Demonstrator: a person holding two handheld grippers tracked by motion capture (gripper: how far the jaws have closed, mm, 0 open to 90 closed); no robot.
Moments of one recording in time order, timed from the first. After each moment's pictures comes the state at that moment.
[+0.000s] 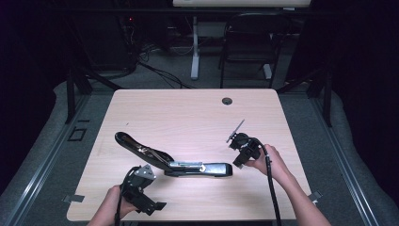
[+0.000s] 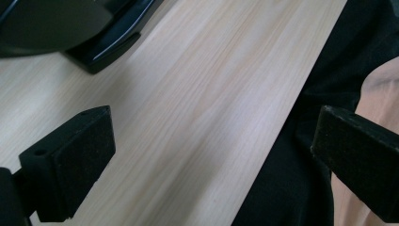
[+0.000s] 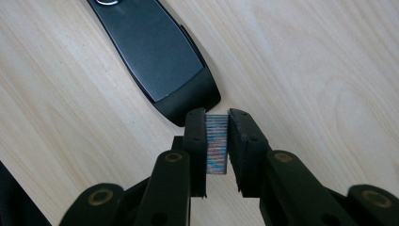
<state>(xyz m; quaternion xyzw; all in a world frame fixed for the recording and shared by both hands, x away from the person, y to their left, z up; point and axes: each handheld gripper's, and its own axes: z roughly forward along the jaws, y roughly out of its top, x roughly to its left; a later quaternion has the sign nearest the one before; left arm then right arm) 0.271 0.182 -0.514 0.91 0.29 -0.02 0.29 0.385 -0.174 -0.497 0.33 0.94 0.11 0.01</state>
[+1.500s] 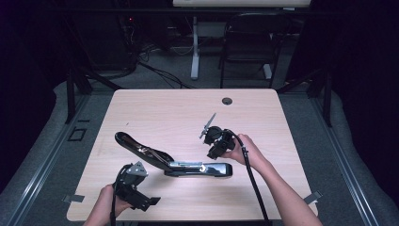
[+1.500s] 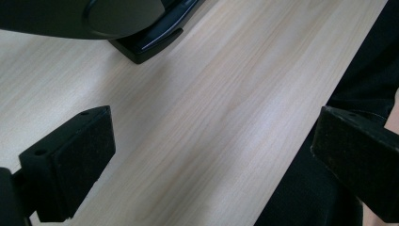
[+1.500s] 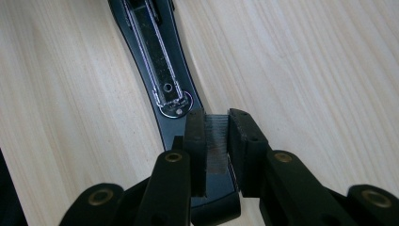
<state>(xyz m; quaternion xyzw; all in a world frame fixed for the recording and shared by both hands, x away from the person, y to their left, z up) 0.275 0.196 -0.512 0.90 0.31 0.02 0.29 0.400 -0.098 -0.478 0.20 0.96 0.17 0.03</state>
